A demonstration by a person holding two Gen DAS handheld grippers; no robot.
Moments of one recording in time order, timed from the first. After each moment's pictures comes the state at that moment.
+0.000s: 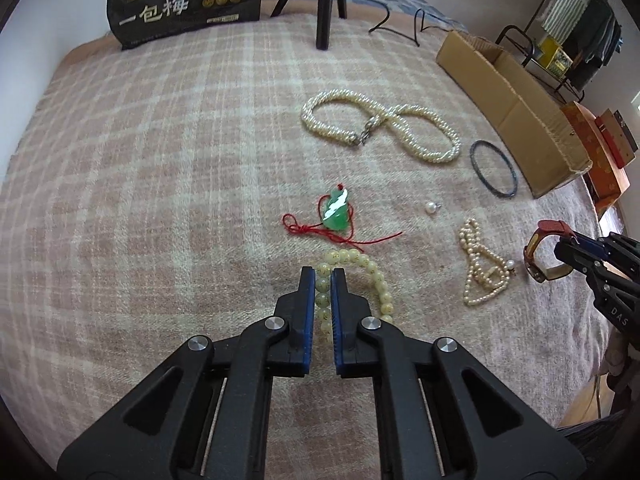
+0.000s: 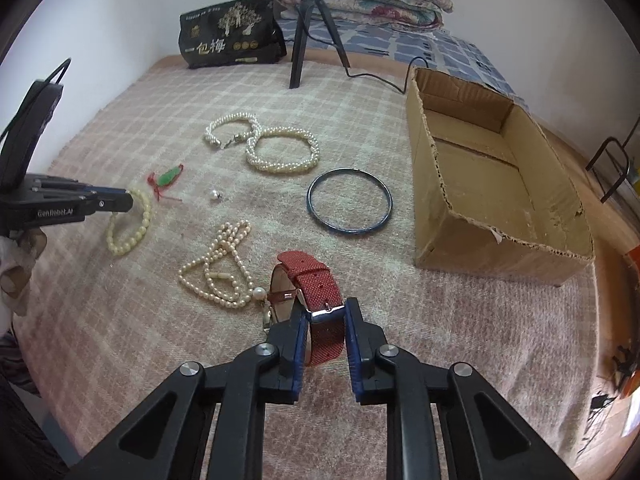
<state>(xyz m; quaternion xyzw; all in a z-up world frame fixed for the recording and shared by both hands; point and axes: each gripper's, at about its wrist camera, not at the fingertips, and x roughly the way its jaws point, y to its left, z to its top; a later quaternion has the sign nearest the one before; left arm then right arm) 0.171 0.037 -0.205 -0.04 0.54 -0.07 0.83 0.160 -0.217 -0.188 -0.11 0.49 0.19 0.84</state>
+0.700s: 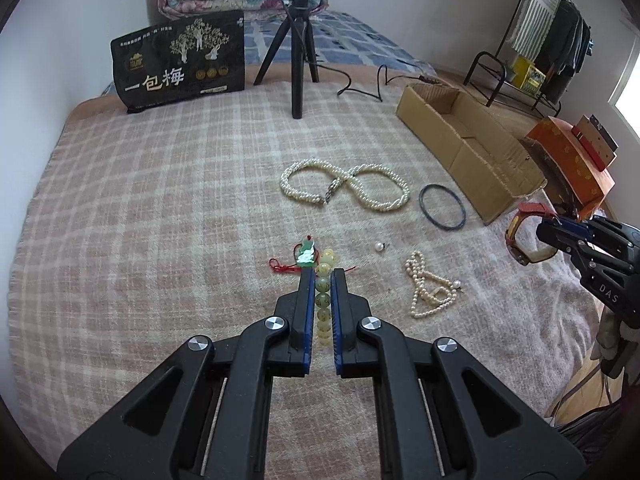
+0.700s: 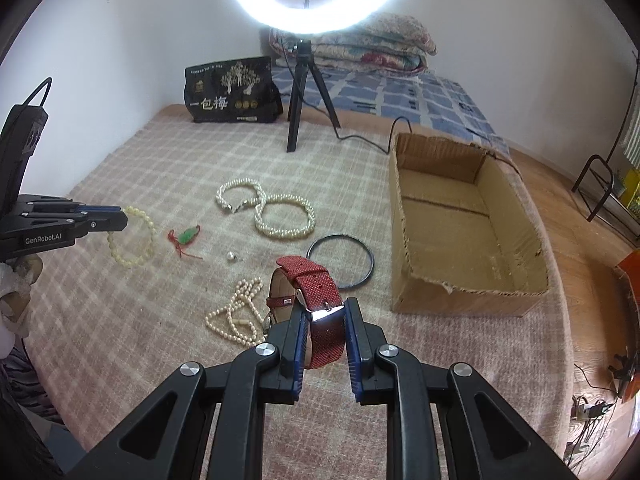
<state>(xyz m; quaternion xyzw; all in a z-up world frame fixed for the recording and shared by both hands) 0.145 0.030 -0.140 -0.04 0.47 -0.10 0.88 0.145 -0.216 -0.130 -0.11 0.42 0.18 0.88</state>
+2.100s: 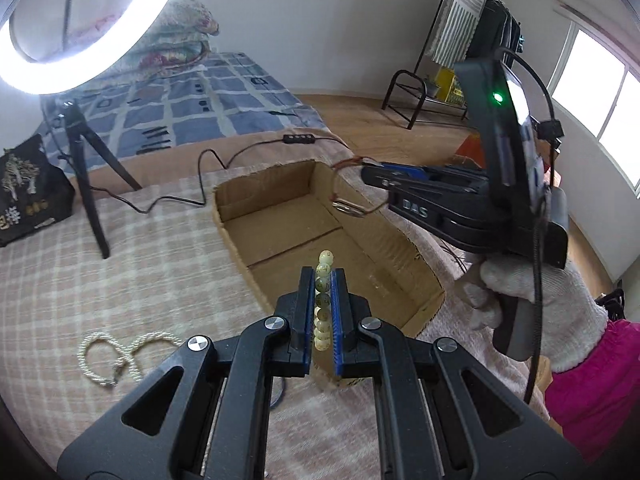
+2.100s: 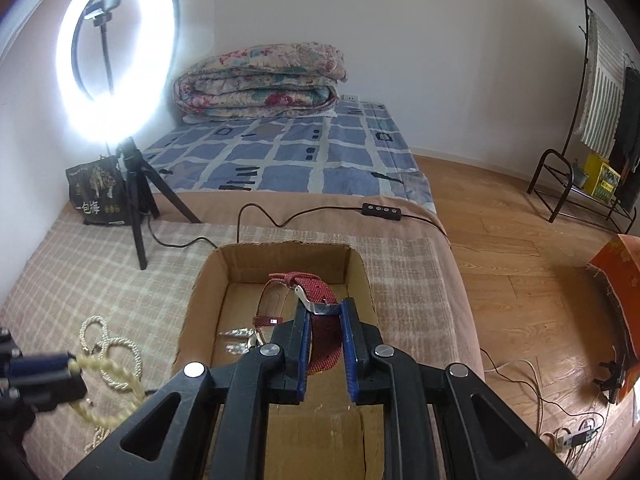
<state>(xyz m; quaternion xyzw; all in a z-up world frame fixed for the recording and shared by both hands) 0.269 -0.187 -0.094 -0.03 0.41 -0.22 0.88 0.344 -0.336 -0.103 -0.06 0.39 0.10 0.92</state>
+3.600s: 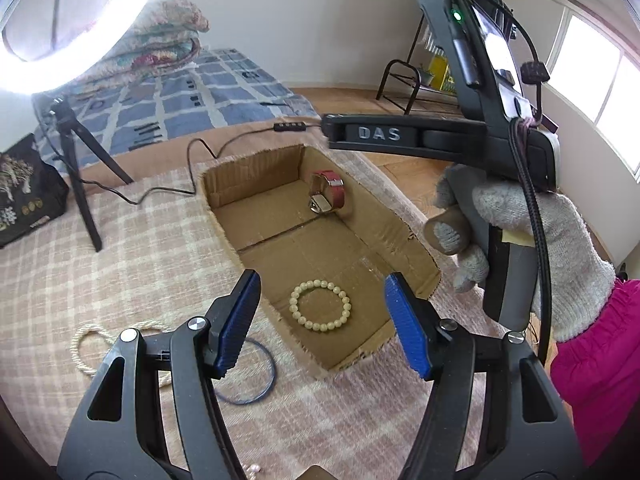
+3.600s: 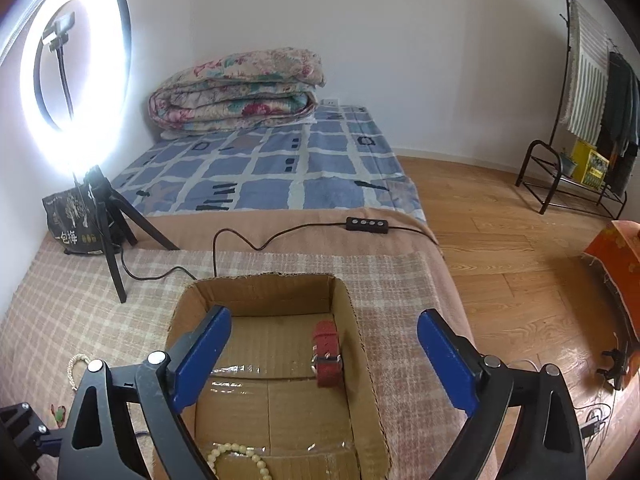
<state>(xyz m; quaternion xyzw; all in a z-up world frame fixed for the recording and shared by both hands) 0.249 -0.195 -0.098 -0.01 0.41 -0.23 0.88 0.363 -0.342 -0.087 -0.03 0.37 0.05 0.93</state>
